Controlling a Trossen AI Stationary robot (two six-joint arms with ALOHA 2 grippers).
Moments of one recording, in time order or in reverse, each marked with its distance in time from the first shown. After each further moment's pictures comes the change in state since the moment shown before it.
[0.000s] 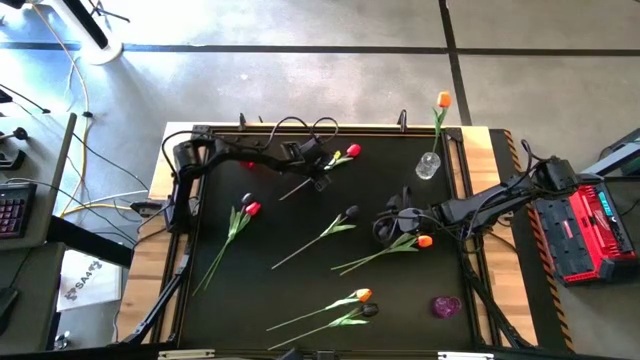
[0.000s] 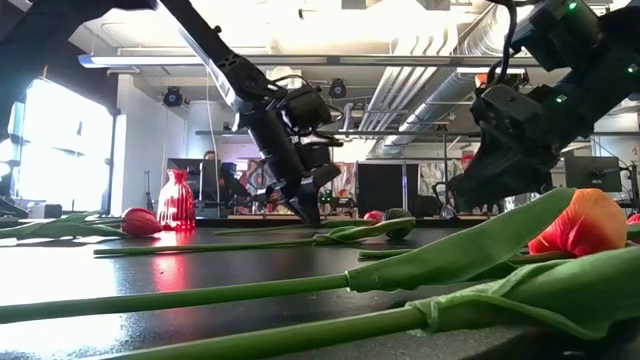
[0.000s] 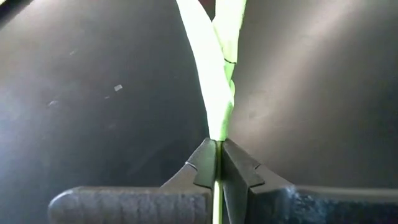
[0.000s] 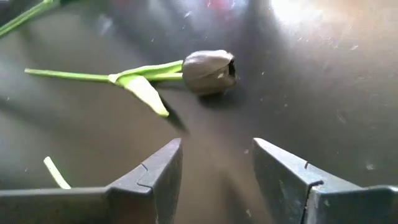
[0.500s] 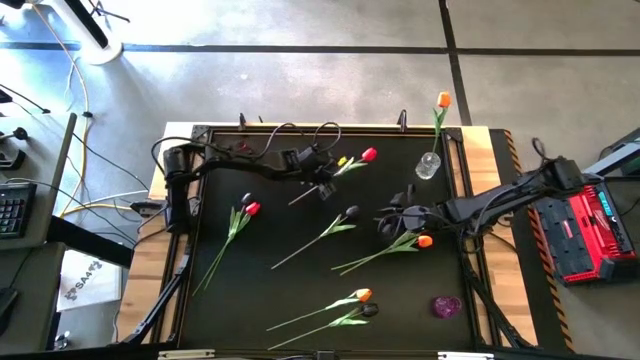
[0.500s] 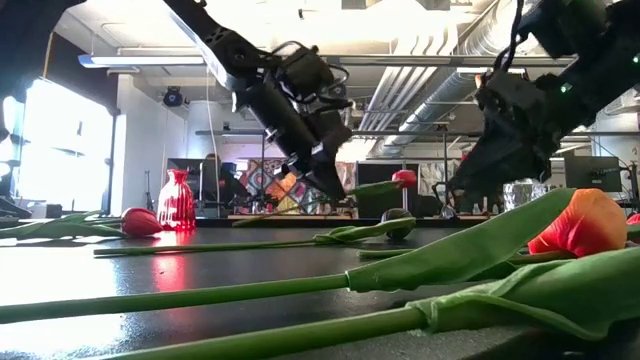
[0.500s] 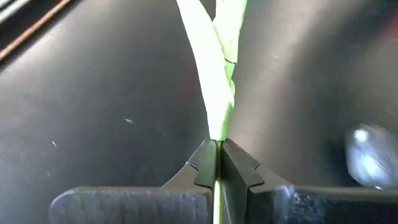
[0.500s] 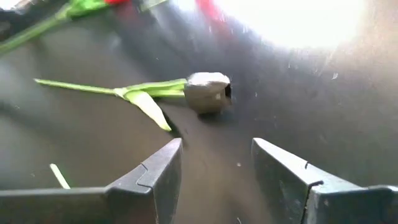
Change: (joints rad) left arm -0.091 -0.099 -0.056 0.142 0.013 0.033; right arm 0.007 -0.108 -0.001 -0.064 0.044 -0.054
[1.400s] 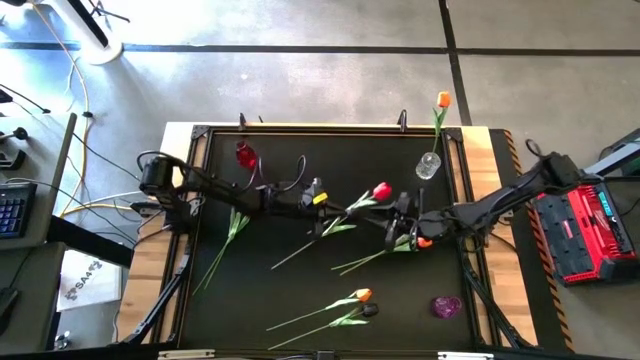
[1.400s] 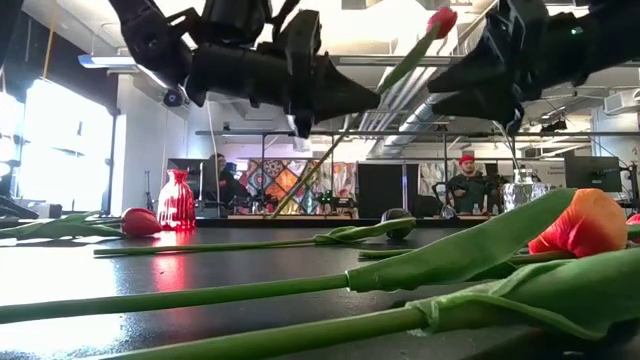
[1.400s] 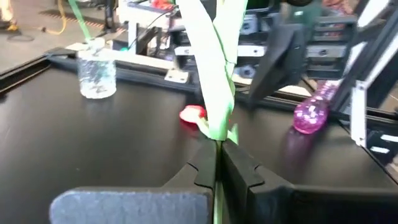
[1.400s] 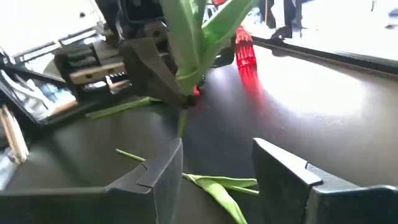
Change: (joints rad) left arm -0.287 -0.151 -0.374 0.848 0.086 0.031; right arm 0.158 0.031 0.001 0.462 0.212 -0.280
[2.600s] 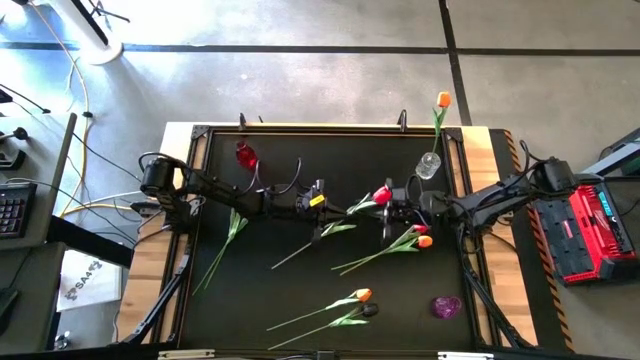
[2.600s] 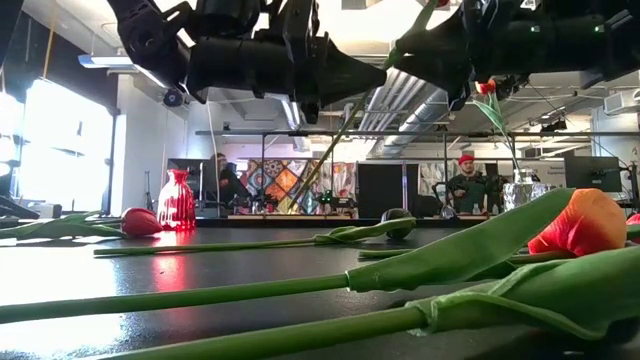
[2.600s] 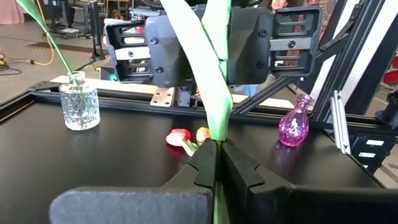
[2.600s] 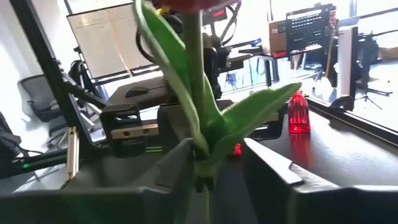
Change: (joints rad) left arm -0.030 0.011 0.000 0.103 0.014 0.058; right arm -0.222 0.106 0.000 0.421 -0.409 -0.277
